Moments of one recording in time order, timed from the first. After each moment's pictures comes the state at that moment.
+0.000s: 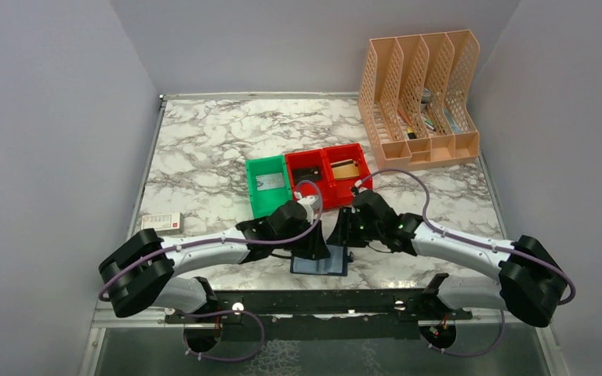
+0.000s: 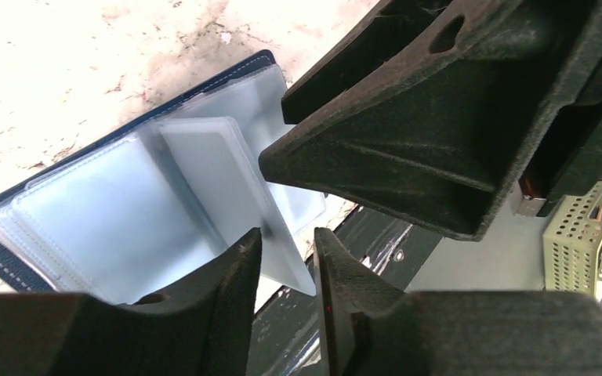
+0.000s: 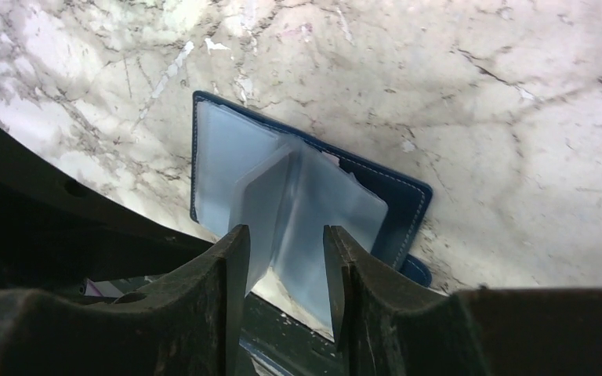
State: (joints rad) left arm -1.00 1.30 0.59 0.02 0.22 -0.80; right arm 0.84 1.23 0.59 -0.19 -0.09 0.83
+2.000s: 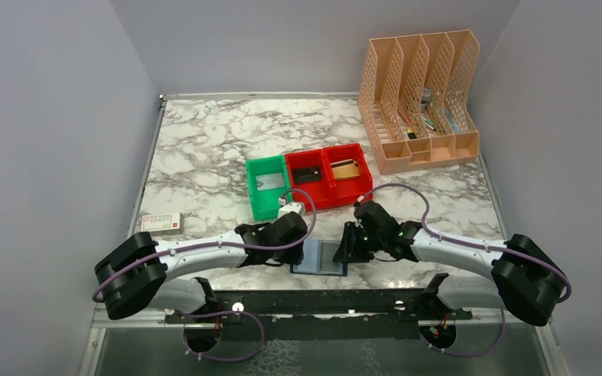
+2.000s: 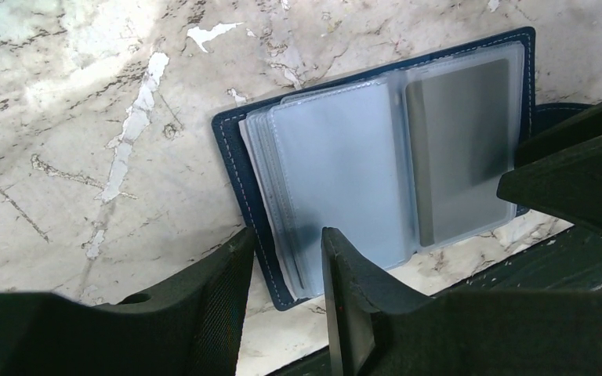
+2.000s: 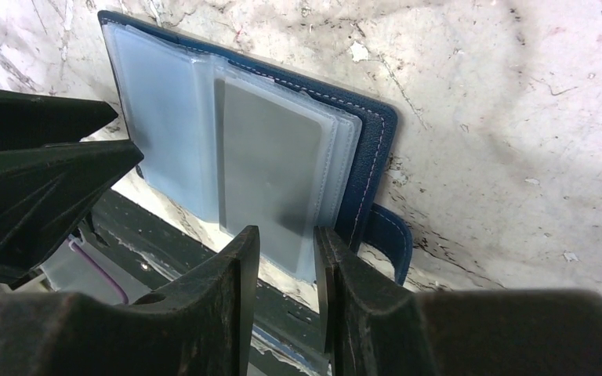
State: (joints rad) left arm -1.05 1.28 0.60 -0.31 -0.15 -0.79; right arm 0.84 1.23 0.48 -0.20 -0.20 0.90
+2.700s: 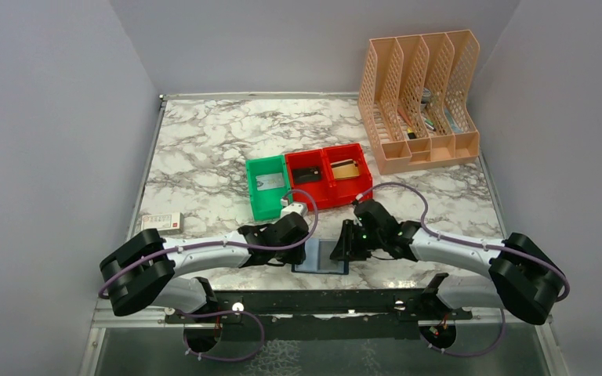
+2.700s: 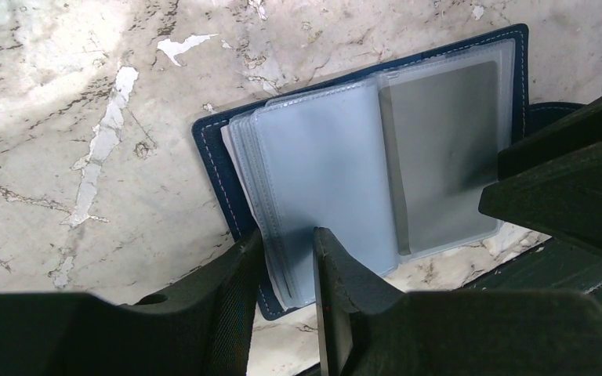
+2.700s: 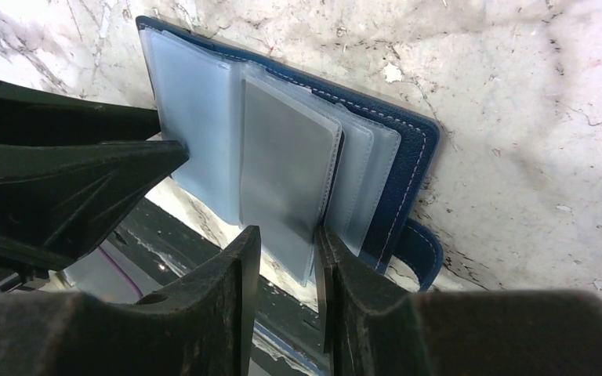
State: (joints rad) left arm -1.05 1.32 0.57 -0.22 -0.11 -0.80; right arm 0.83 1.25 0.48 -0.14 -0.23 0.92
